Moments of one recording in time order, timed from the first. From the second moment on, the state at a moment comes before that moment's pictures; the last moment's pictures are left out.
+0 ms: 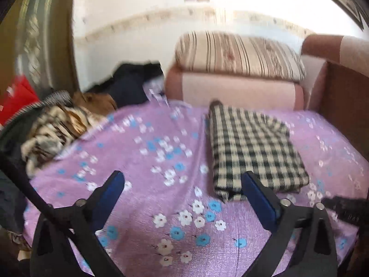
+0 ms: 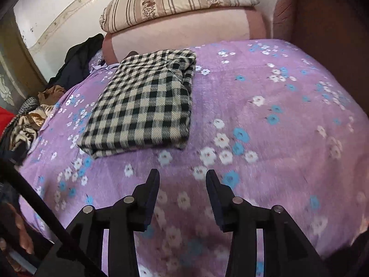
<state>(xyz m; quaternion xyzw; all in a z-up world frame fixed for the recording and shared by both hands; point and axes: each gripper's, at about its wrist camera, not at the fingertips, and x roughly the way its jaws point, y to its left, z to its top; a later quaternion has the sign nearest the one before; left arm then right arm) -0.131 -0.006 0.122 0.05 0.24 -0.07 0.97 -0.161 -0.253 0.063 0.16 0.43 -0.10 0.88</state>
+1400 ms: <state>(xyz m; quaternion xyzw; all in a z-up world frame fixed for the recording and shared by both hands) -0.125 -0.027 0.057 0.05 0.39 -0.10 0.91 -0.158 -0.215 0.033 0.05 0.45 -0.18 0.87</state>
